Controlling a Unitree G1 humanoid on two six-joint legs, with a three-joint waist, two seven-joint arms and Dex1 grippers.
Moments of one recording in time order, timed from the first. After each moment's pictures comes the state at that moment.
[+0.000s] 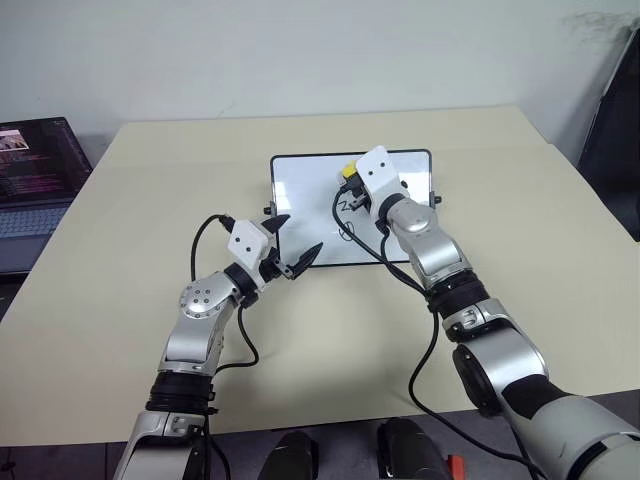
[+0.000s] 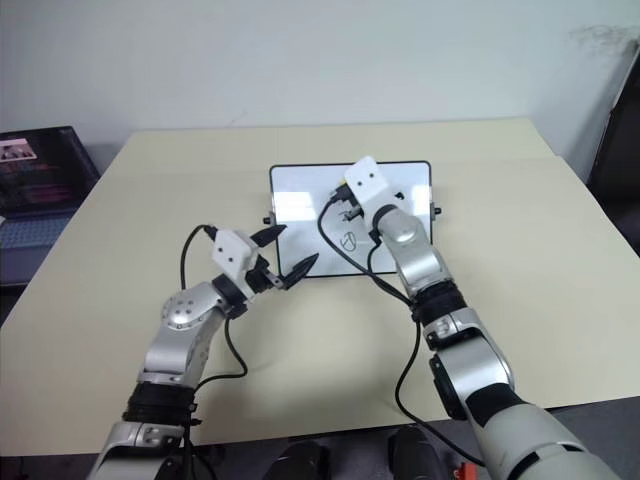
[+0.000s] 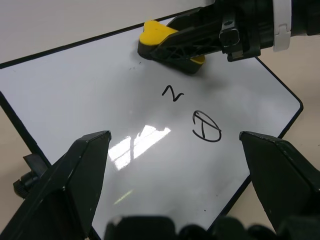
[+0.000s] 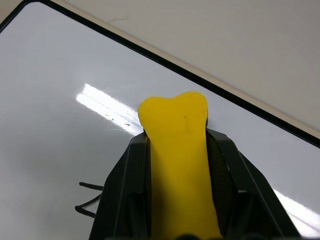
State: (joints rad) left arm -0.37 0.36 0.01 0.16 -0.20 -0.05 -0.66; right arm -0.99 -0.09 0.16 0.64 -0.14 0.21 0.19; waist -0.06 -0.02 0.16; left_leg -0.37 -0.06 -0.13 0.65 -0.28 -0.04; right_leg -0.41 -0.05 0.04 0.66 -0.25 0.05
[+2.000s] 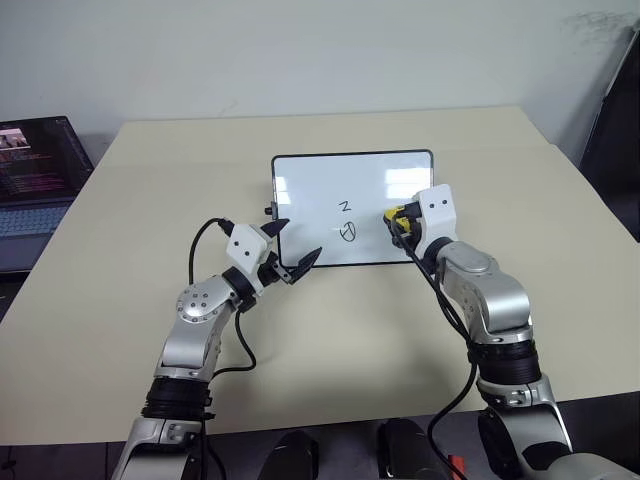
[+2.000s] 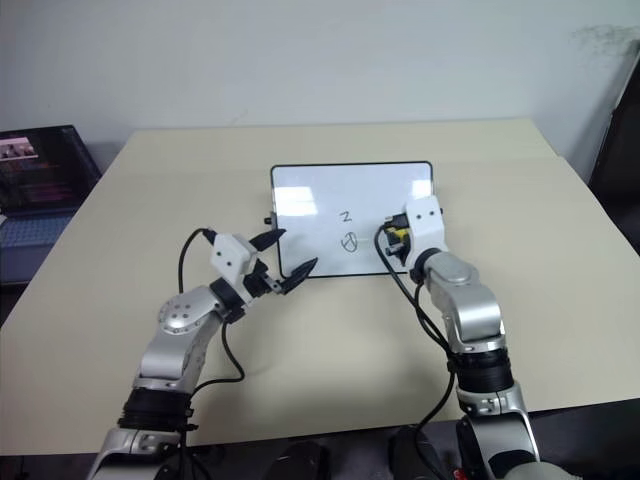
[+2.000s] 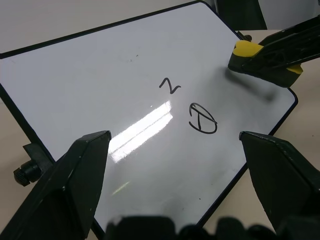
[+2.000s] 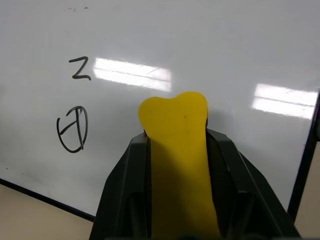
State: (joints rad) left arm -0.34 0.38 0.01 0.11 -0.20 -0.03 -0.67; right arm -0.58 -0.14 0.02 -0.13 0.07 0.84 0.22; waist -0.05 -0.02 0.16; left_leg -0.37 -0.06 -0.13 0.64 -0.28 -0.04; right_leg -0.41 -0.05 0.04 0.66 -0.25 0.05
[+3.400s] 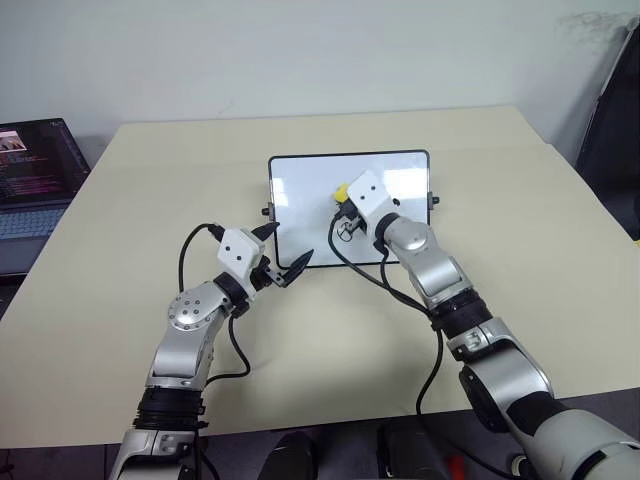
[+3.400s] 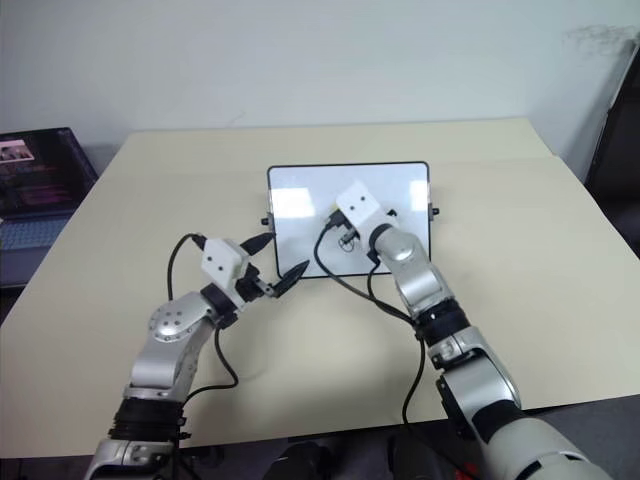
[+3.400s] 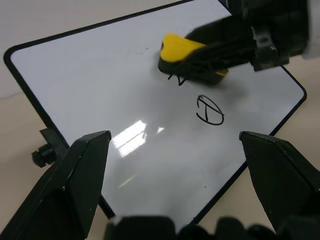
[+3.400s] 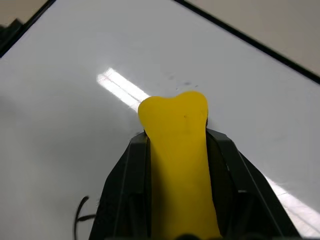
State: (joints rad) left arm -0.28 0.39 0.03 0.04 -0.20 0.00 -0.63; right arm -0.84 -0.11 0.28 0.47 -0.17 0.26 0.29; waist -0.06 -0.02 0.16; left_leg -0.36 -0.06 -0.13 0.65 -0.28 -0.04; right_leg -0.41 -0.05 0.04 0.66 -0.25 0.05
